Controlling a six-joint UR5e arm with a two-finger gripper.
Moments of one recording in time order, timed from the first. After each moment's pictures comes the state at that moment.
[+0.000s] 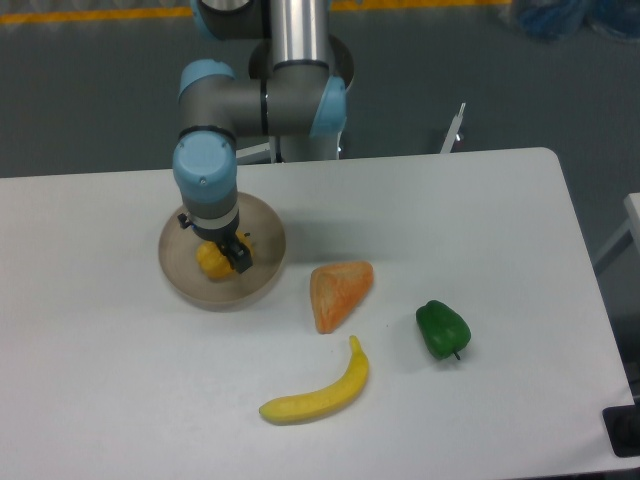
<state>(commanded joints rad) 1.77 -1.86 -1.84 -1.13 1.50 0.84</state>
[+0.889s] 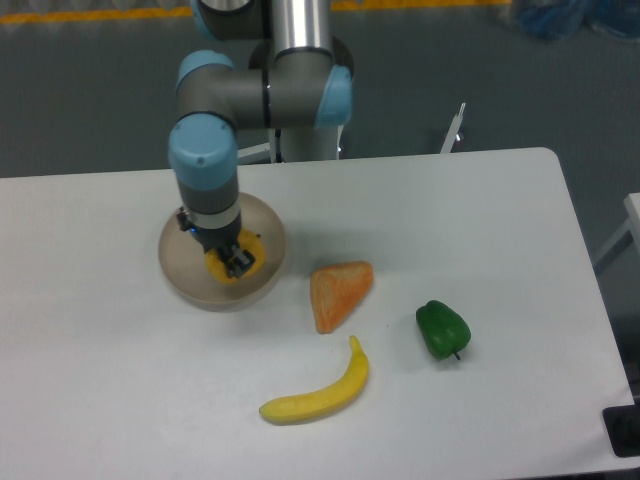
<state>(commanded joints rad) 1.95 -1.76 -1.67 -1.18 1.50 0.91</state>
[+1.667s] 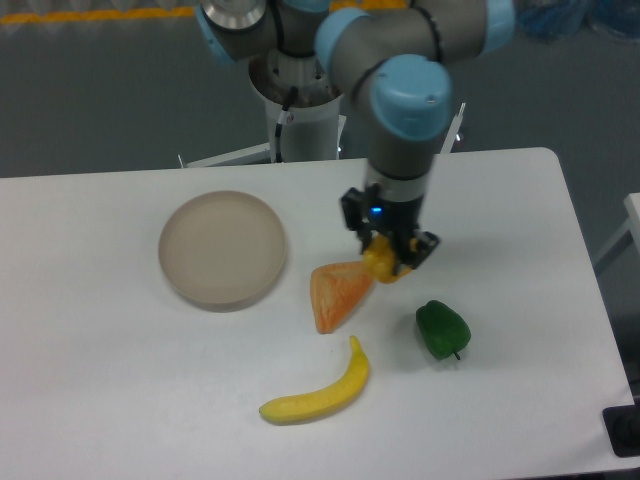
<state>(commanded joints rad) 2.31 -1.81 -1.52 -1.31 1.51 1.27</state>
